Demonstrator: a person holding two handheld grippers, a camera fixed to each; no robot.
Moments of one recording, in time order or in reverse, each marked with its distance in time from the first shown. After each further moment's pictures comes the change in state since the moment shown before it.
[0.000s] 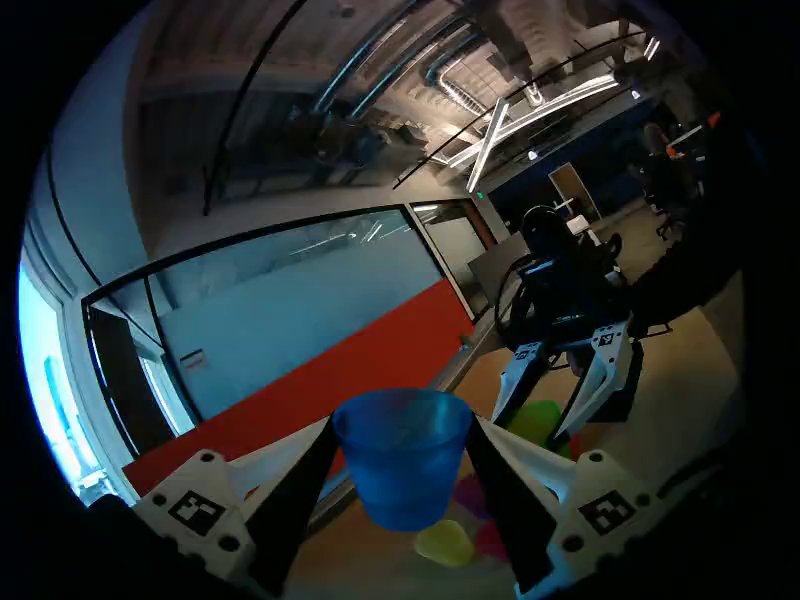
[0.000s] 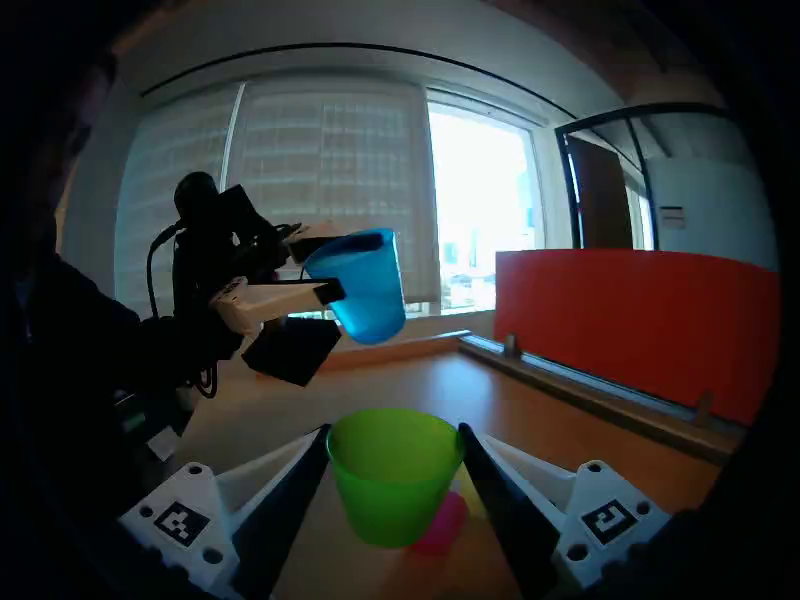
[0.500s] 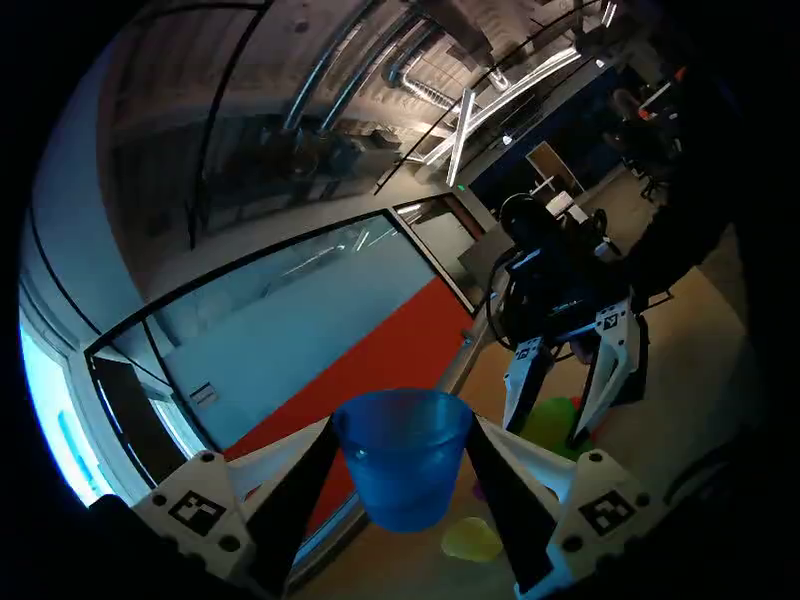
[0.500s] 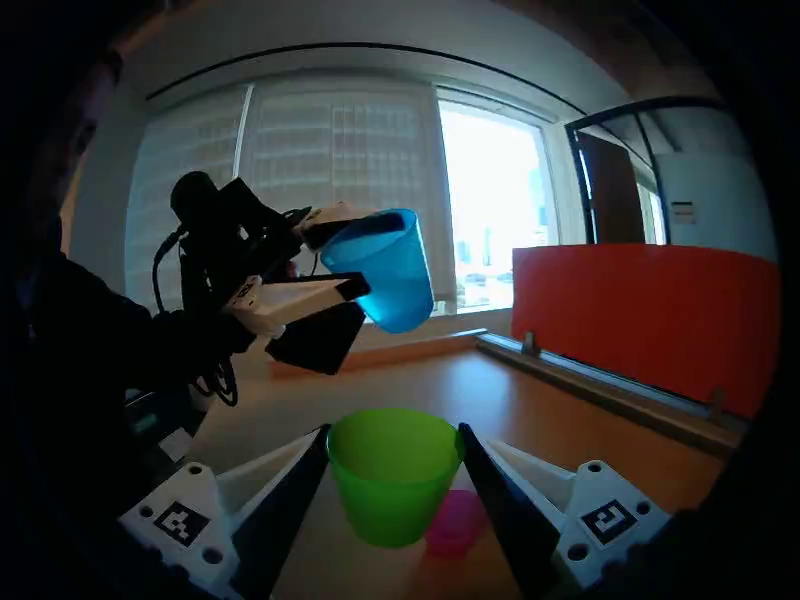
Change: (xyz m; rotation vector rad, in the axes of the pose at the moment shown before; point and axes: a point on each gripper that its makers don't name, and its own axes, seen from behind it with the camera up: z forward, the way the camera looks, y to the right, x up) left arm 0.007 0.006 0.002 -0.015 0.012 0.150; right arm -0.003 -0.020 0.011 0.053 0.000 0.009
